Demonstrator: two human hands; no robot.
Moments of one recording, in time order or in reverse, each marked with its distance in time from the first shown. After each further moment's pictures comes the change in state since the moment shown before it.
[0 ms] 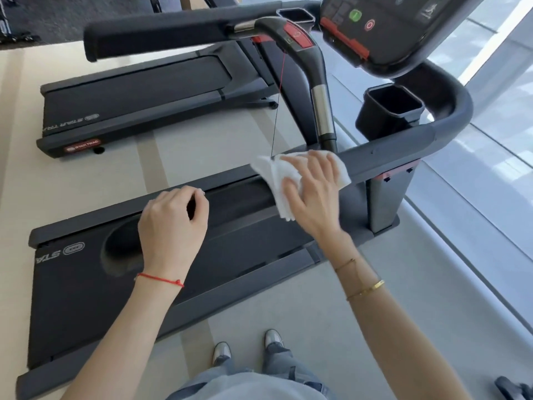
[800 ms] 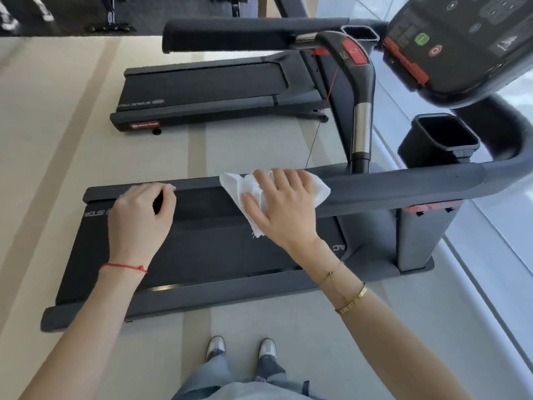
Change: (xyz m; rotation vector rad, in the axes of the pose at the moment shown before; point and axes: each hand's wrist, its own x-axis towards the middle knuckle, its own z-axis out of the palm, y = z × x) left_hand -0.024 -0.054 -0.018 0.142 0.189 -0.085; right_hand 0.005 -0.053 0.018 -0.020 -0.033 -0.296
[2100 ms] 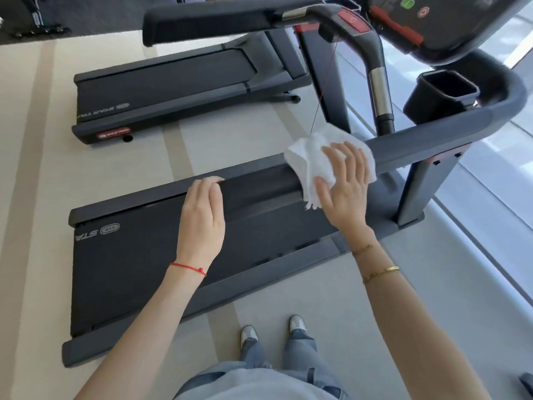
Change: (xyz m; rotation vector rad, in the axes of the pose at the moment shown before) left_hand -0.008 -0.053 -0.005 -0.527 -0.323 -0.011; right_hand -0.040 -0.025 0.026 -0.056 0.149 0.214
